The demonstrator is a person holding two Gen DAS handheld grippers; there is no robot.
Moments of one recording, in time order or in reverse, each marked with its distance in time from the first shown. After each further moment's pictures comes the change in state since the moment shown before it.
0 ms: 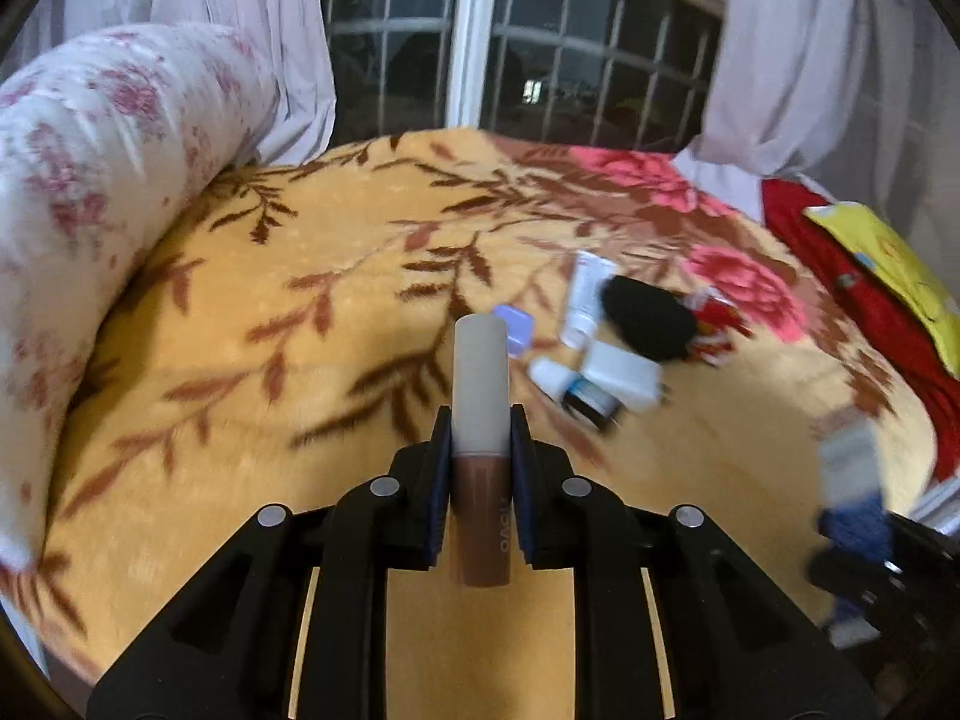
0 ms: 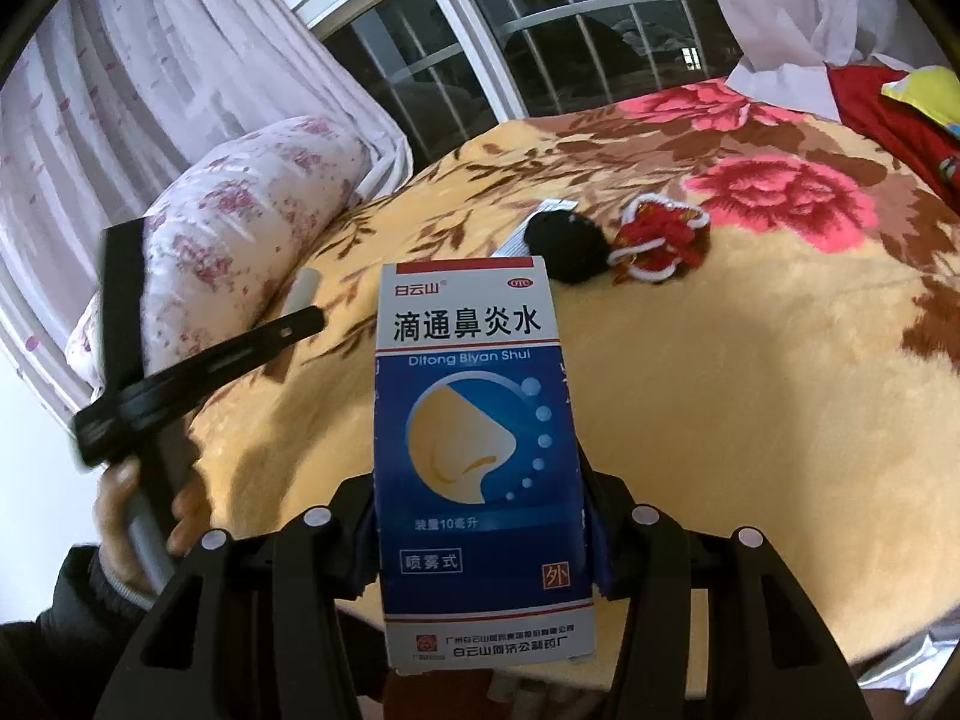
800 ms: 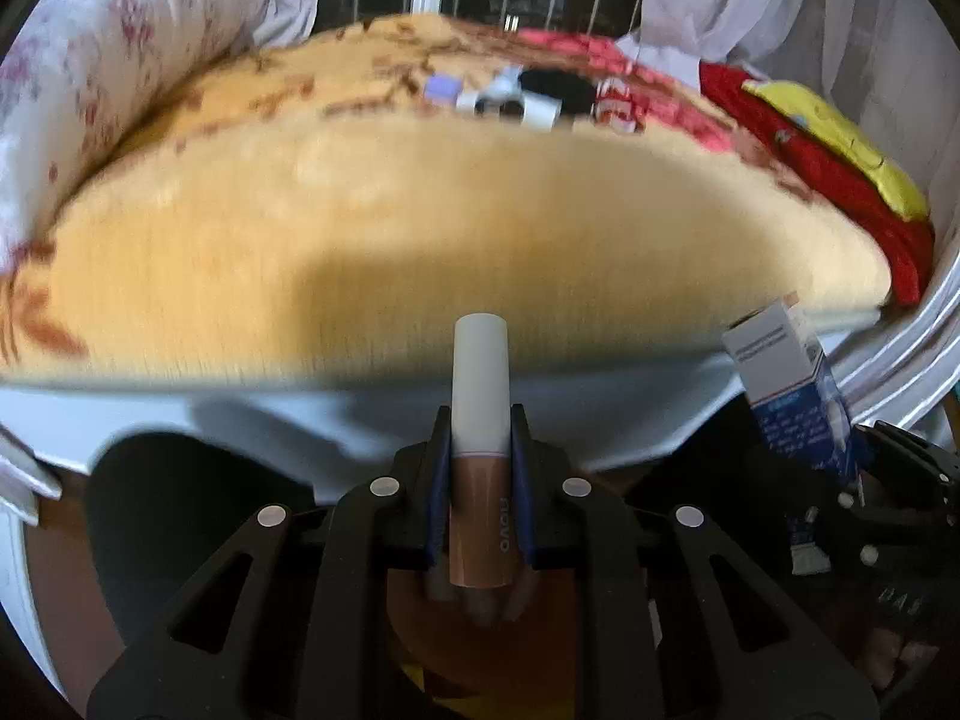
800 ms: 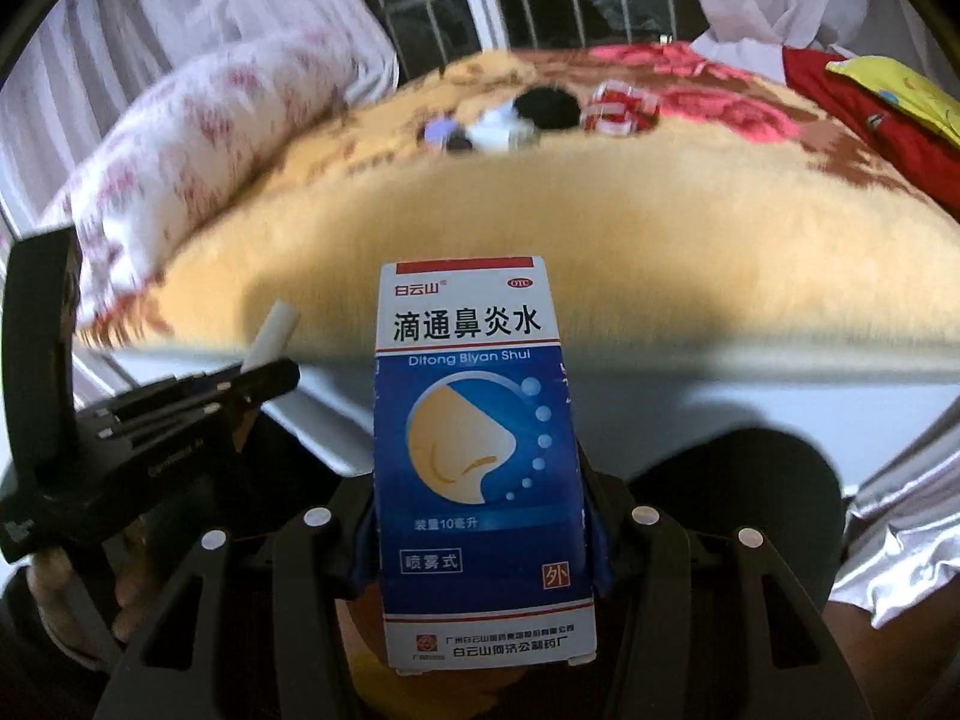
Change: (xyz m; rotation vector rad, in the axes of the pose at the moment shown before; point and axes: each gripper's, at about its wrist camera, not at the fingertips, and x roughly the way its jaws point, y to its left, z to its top) left arm -0.054 -0.035 -0.168 0.010 0.206 -0.043; right arm -0.028 0.037 -0.137 -0.077 0.146 -0.193
